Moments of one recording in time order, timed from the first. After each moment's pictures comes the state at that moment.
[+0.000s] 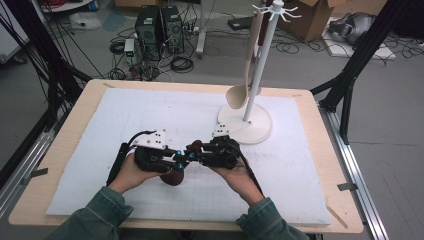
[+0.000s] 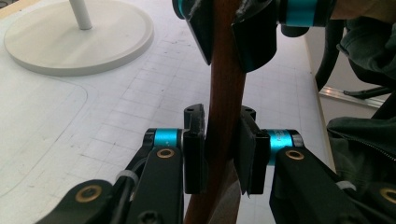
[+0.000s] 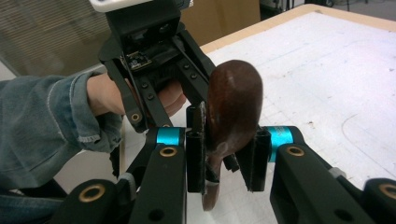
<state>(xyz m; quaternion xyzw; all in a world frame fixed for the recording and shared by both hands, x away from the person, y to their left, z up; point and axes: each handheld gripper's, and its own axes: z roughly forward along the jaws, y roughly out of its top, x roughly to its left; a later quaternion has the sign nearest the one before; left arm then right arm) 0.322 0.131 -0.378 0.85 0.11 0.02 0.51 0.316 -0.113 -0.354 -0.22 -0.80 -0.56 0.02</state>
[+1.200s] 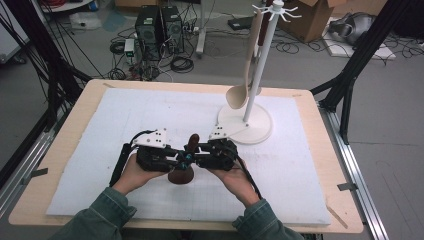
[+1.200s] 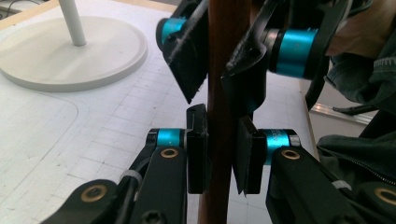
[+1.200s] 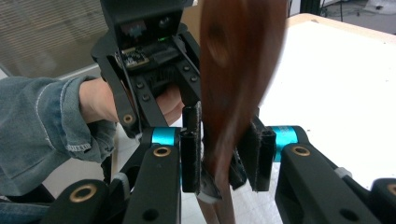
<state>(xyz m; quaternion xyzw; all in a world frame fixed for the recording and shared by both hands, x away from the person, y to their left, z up) 0.321 0.128 -0.378 0.83 0.11 0.00 0.54 0.313 -0.107 -0.359 -0.21 -0.80 -0.57 0.00</state>
